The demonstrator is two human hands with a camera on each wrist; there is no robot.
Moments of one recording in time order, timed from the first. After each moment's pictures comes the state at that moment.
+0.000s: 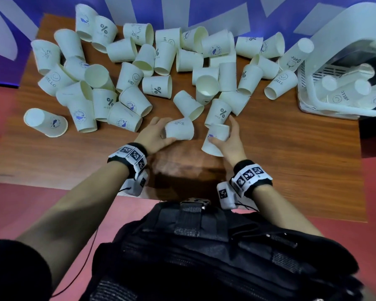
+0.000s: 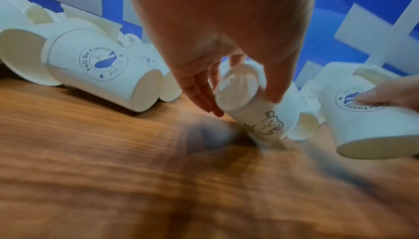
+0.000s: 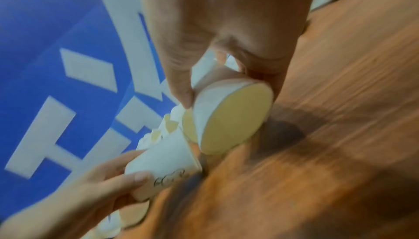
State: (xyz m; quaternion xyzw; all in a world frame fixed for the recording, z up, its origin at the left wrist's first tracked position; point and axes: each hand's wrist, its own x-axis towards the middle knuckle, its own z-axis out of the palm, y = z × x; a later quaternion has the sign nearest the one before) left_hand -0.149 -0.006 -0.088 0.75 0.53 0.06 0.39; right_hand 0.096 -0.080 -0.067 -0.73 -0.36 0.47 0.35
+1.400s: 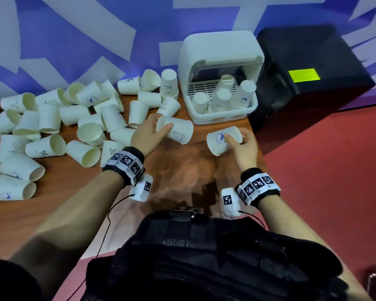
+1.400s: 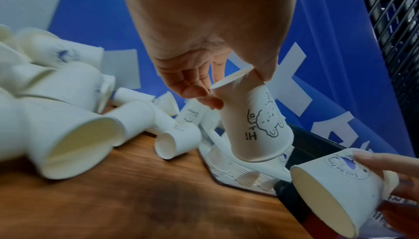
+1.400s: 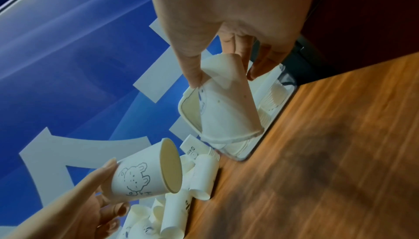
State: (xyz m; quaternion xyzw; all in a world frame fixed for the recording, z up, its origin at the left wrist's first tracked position) left_hand 0.186 -0.014 0.000 0.74 0.48 0.18 0.43; right_hand 0.402 -0.171 -0.003 -0.78 -0.20 0.26 0.53
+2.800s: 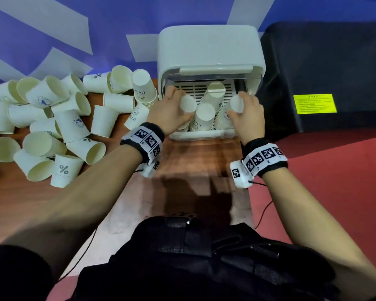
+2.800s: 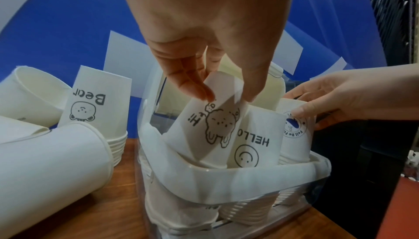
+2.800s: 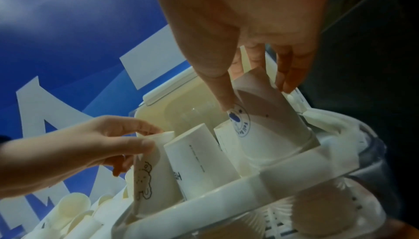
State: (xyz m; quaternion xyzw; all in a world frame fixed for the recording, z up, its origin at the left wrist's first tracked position) left_hand 0.383 0.065 -0.017 0.85 0.46 0.07 0.24; right_hand 0.585 -0.034 -0.014 -0.84 -0.46 0.16 0.23
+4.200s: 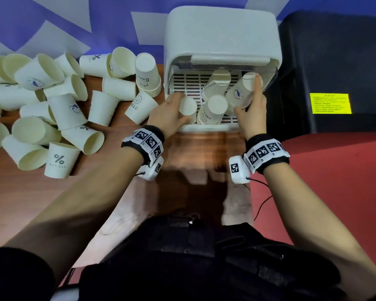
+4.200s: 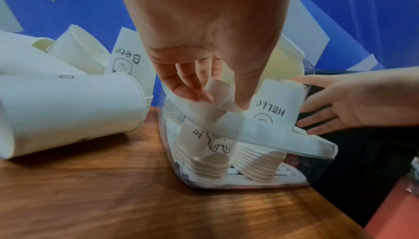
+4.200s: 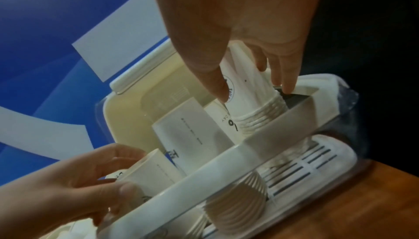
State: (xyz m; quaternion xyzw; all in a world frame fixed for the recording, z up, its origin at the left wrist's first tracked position) left_hand 0.361 0.056 -0.052 0.82 0.47 0.06 0.33; right_hand 0.578 -0.024 -0.034 -0.81 -0.40 0.24 0.36
